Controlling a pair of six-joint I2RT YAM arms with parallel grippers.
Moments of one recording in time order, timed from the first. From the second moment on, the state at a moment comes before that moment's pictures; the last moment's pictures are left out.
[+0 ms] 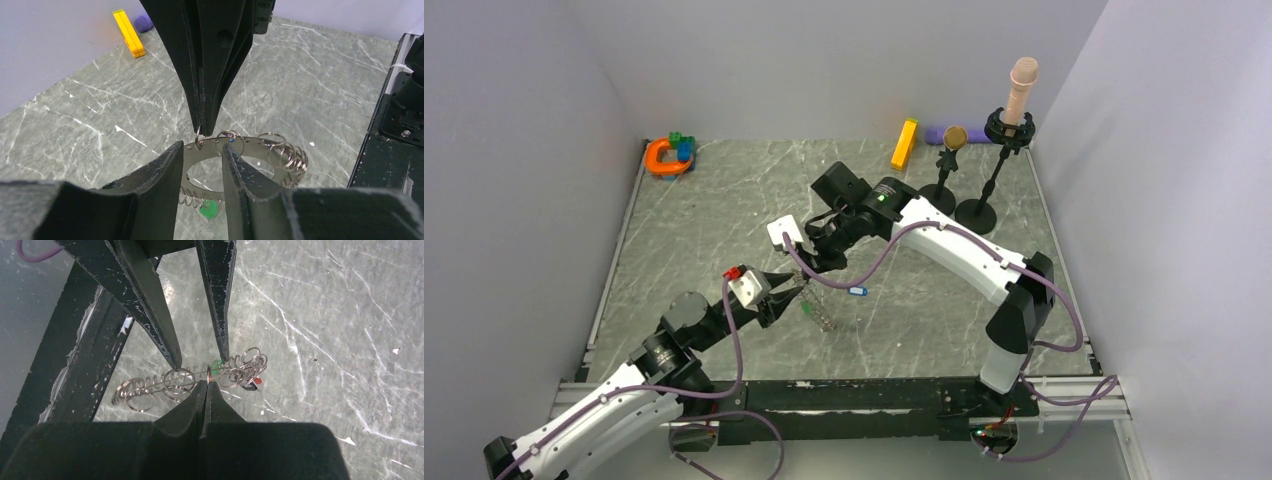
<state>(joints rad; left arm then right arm) -0.81 0.40 0.35 0.08 0.12 0.08 0.90 1.76 1.76 -1.00 -0.71 -0.89</state>
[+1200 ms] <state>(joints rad) -0.81 0.39 0.30 0.15 0.14 0.09 0.92 1.76 1.77 -1.02 -0.72 -0.86</state>
